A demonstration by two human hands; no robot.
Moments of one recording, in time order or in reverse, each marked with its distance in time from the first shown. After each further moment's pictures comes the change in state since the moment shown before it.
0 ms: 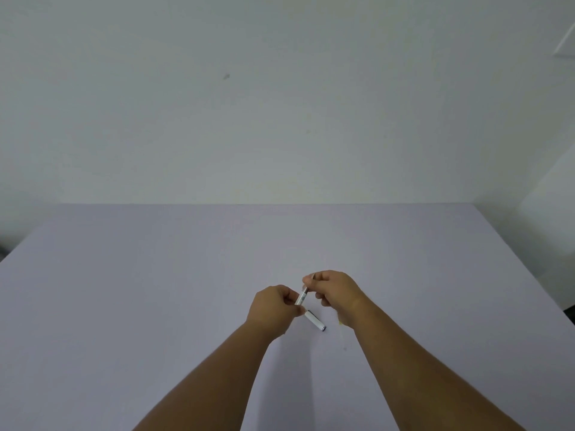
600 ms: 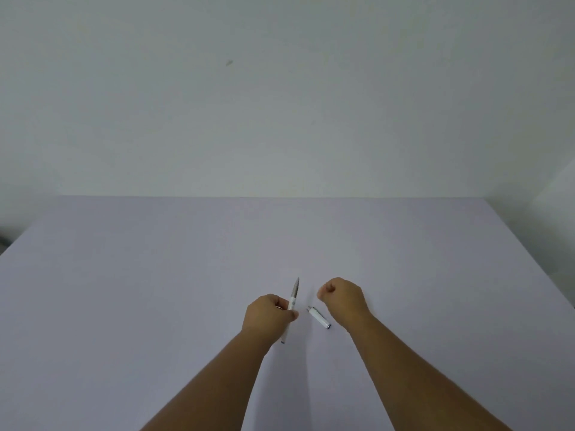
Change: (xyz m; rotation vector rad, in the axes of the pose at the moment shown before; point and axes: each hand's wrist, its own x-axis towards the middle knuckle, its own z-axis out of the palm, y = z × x) left_hand 0.006 -0.025 0.002 -0.086 0.043 -0.198; right_hand 0.023 0.033 0.006 -0.444 0.233 -0.018
